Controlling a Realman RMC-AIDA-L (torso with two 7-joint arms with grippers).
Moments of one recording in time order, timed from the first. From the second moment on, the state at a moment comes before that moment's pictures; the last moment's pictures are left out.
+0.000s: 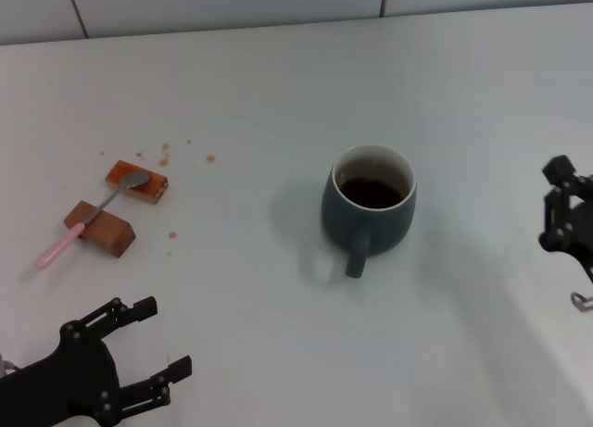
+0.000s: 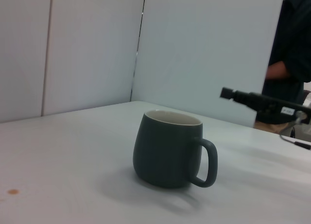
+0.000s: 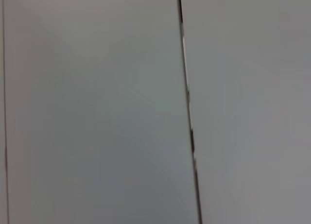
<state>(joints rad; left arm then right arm) -0.20 -2.07 0.46 0.33 2.08 1.70 -0.72 0.18 2.09 0.37 0.21 -2.11 -1.49 0.15</state>
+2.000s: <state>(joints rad) -0.21 -2.06 0.46 0.33 2.08 1.70 -0.72 0.53 2.09 0.23 0.47 -2.16 -0.91 0.05</state>
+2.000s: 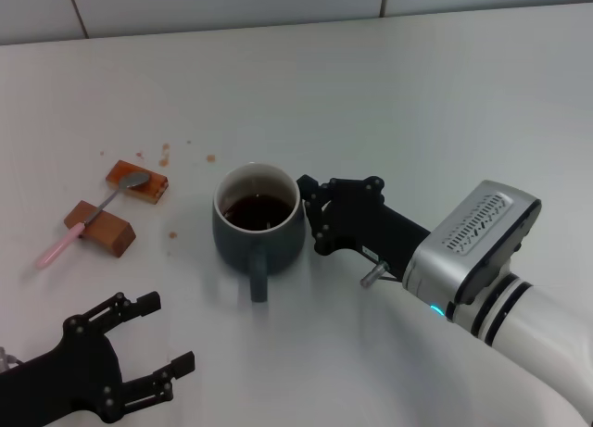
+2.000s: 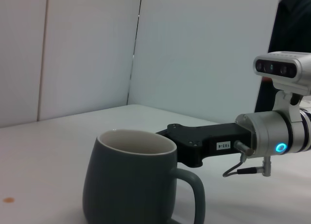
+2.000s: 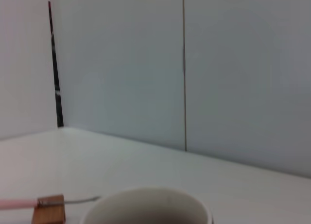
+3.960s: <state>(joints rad) -0.18 -2.03 -0.17 0.27 2.08 1.62 -1.68 0.22 2.08 0.05 0.26 -2.38 -1.52 0.09</state>
